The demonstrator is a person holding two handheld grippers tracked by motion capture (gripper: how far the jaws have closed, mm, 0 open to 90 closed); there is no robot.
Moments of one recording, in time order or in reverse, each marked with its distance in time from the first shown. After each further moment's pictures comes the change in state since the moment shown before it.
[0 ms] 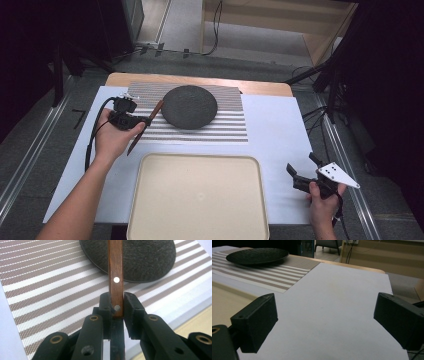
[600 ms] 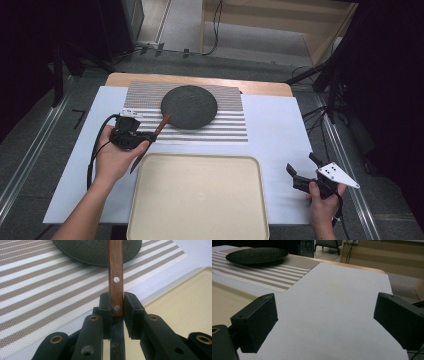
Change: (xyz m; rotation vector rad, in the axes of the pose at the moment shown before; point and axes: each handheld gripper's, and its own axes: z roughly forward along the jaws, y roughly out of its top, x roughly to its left) left arm -0.041 -0.035 -0.022 -0.037 -0.056 0.040; right arm 0.000 0.000 0.000 0.003 -0.003 -0.004
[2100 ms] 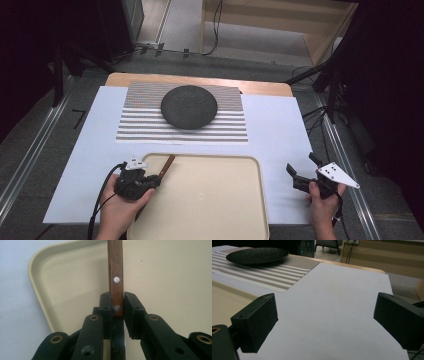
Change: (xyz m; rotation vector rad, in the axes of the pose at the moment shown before) left arm -0.056 -0.108 0.004 0.046 -0.011 -0.066; right arm 0.000 0.000 0.000 0.000 0.003 0.000
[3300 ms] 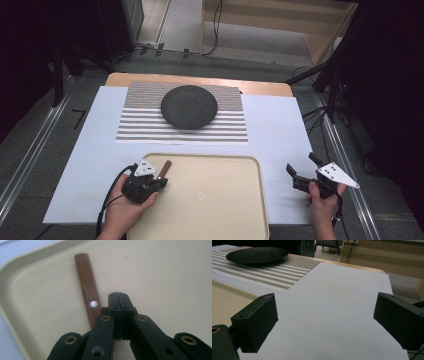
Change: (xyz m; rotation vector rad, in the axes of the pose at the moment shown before) left arm -0.003 -0.003 0.019 -0.016 -0.055 0.161; right arm 0.000 0.000 0.000 0.001 0.000 -0.002
